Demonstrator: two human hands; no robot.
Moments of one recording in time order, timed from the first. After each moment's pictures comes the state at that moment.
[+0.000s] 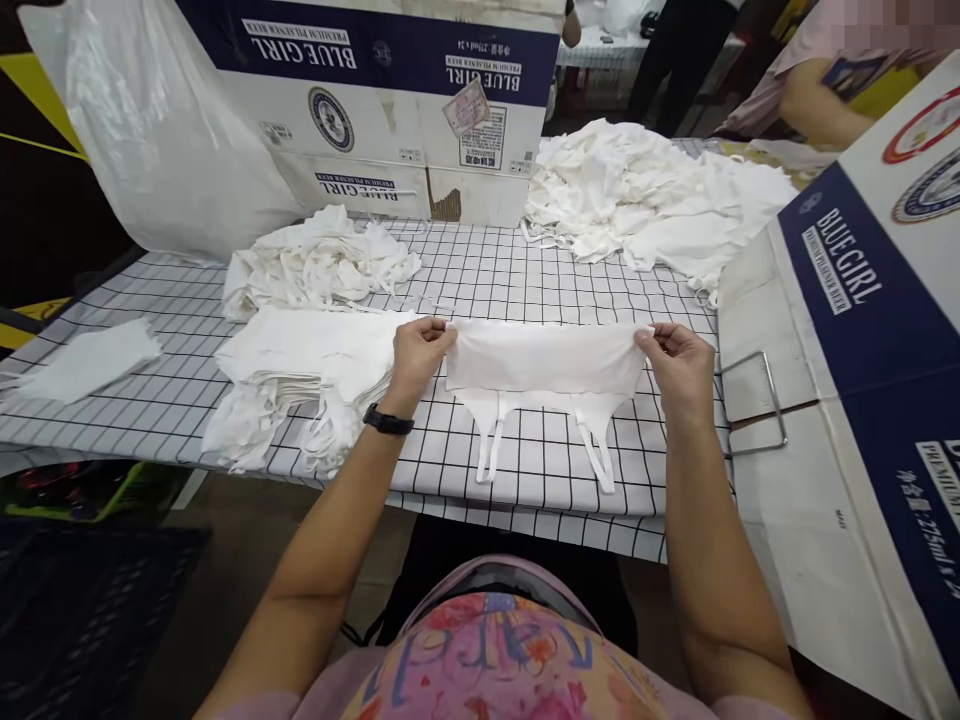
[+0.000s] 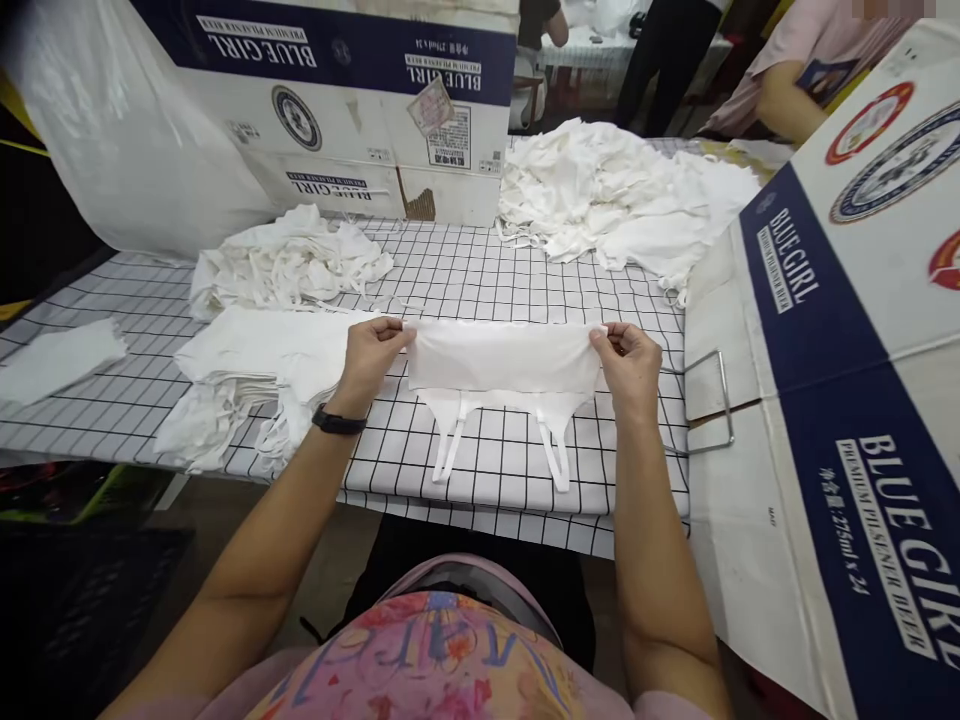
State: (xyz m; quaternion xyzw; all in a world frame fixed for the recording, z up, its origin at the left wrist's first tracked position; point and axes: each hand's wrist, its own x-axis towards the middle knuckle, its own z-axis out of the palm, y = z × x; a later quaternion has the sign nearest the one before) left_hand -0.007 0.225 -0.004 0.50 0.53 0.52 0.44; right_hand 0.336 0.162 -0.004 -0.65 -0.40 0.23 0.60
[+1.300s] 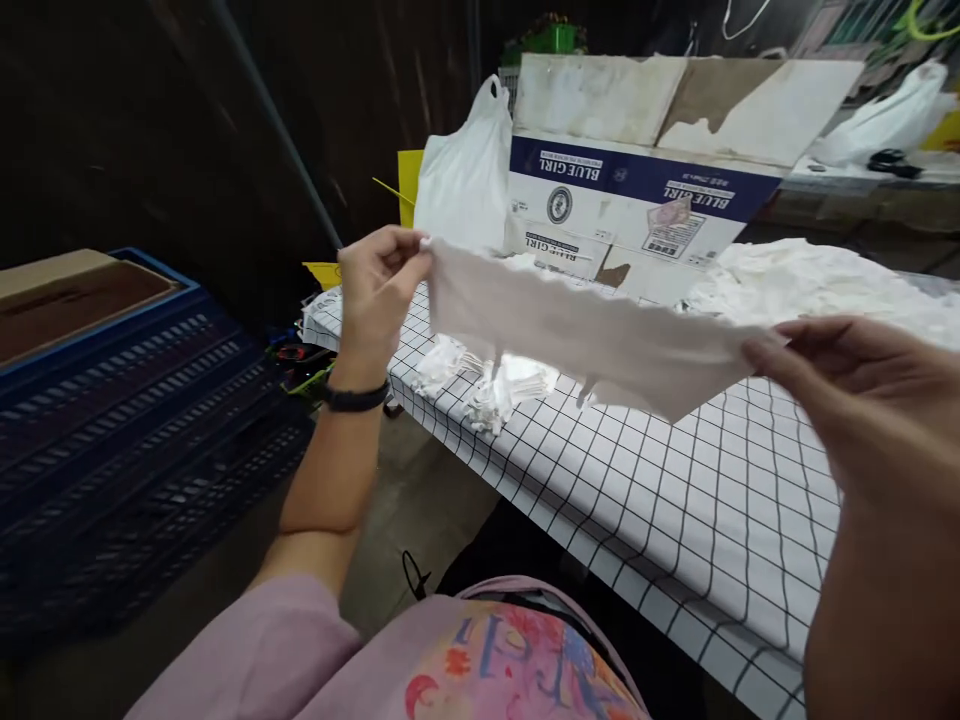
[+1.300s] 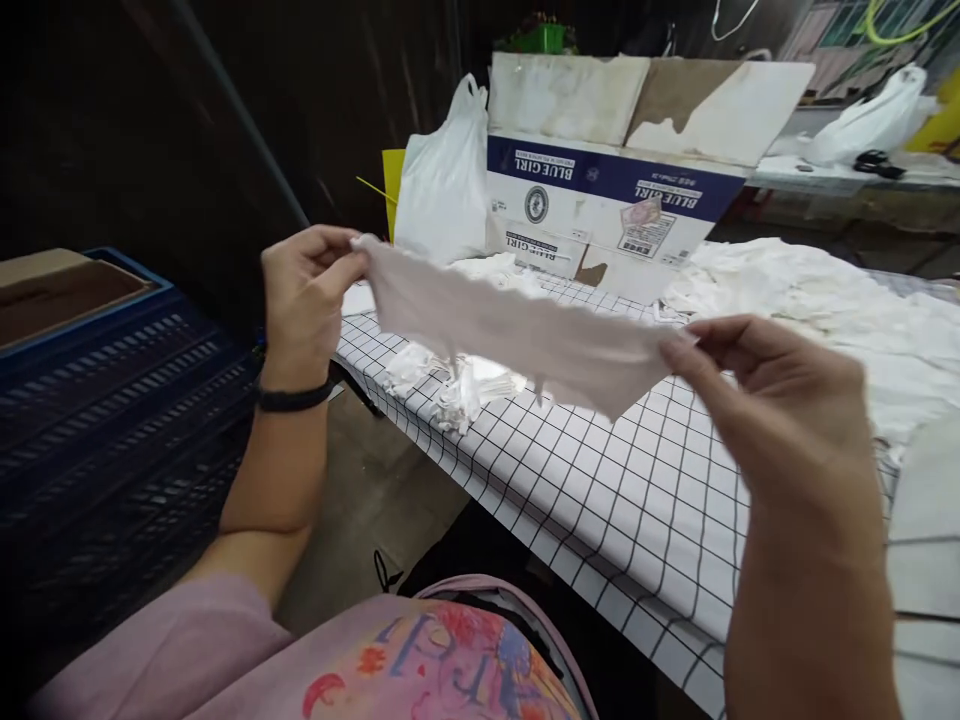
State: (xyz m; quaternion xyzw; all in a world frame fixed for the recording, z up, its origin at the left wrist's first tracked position) left_hand -0.189 0.082 0.177 0.52 0.50 0.69 0.05; right_hand 0.193 0.105 0.162 -0.44 -0.63 0.26 0.59
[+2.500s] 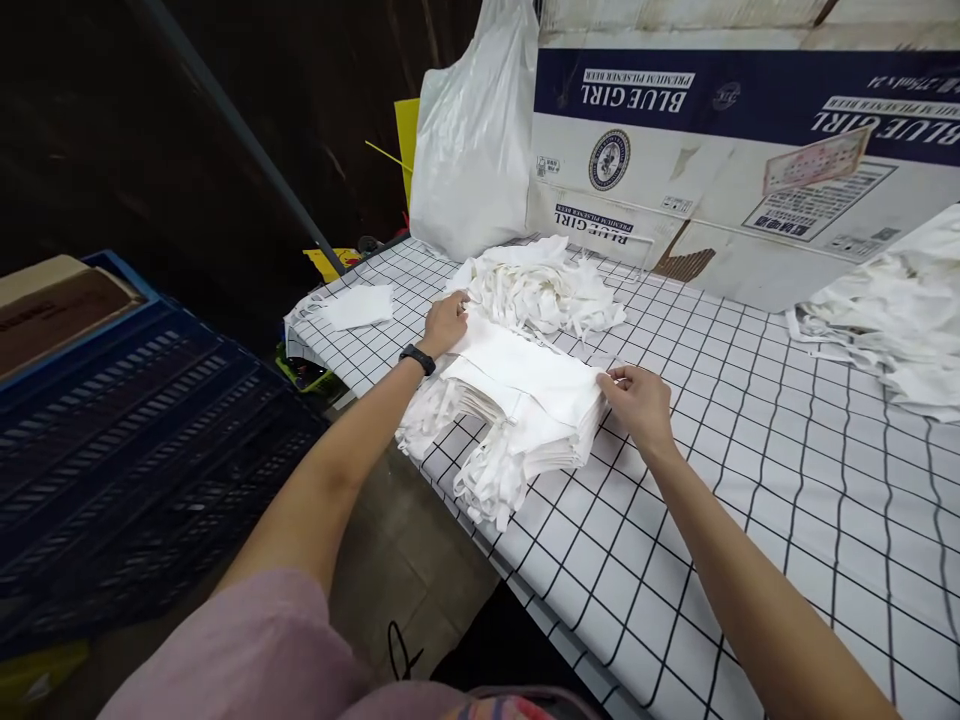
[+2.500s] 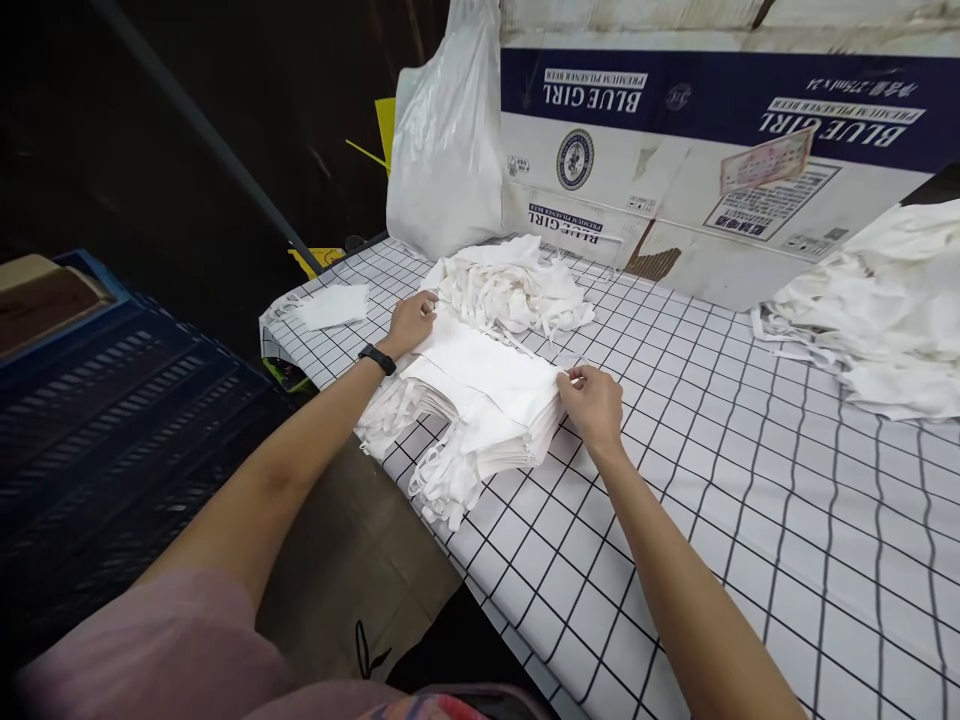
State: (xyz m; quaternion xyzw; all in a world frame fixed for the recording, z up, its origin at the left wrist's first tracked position) left_hand -0.309 0.308 -0.009 0.55 0.78 0.28 0.04; right_hand 0.041 0.302 -0.024 -0.61 -0.65 0.32 0.31
